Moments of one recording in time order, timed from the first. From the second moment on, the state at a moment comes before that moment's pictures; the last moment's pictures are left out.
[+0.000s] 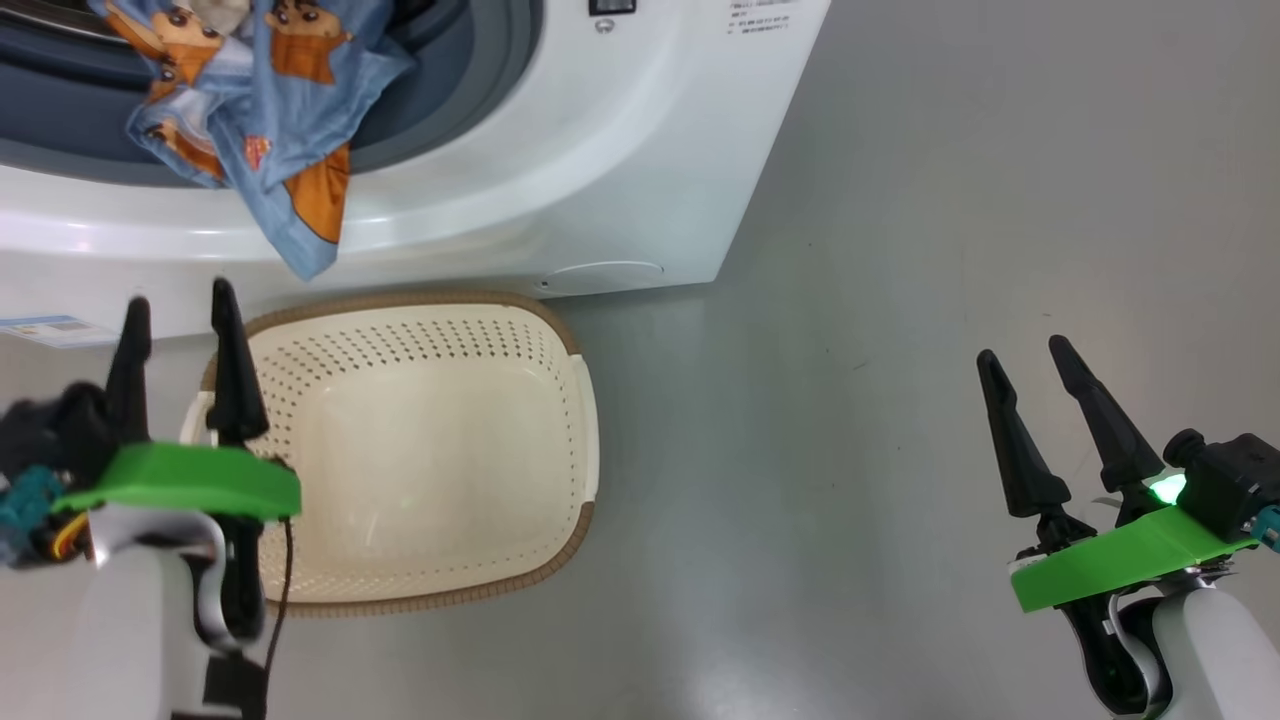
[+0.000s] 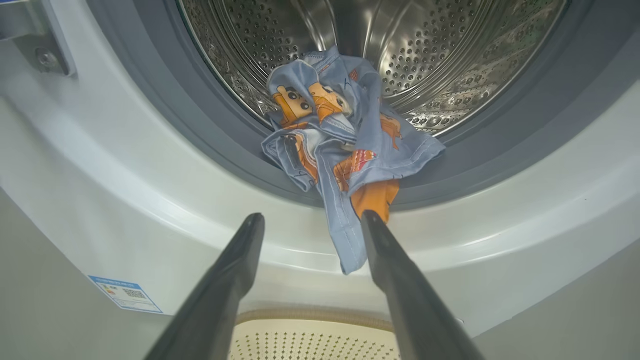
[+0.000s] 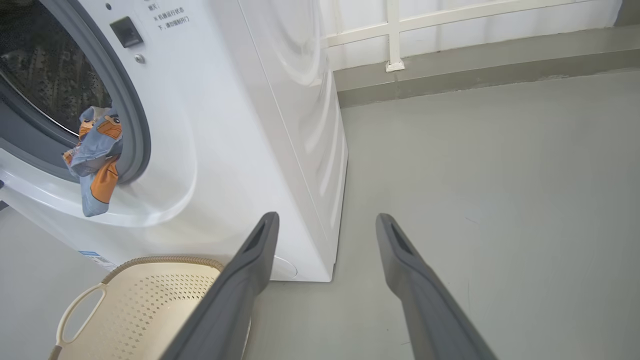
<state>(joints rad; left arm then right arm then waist) -0.47 0.05 0.10 0.40 -0.27 -0.13 -0.26 -0.22 -0.24 0.10 0.13 0.44 0.13 -0.25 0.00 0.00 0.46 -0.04</state>
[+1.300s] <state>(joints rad) -0.32 0.04 0.07 0.33 -0.28 -0.13 -0.26 -0.19 -0.24 0.11 0.13 0.44 0.13 -0.25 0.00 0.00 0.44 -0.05</state>
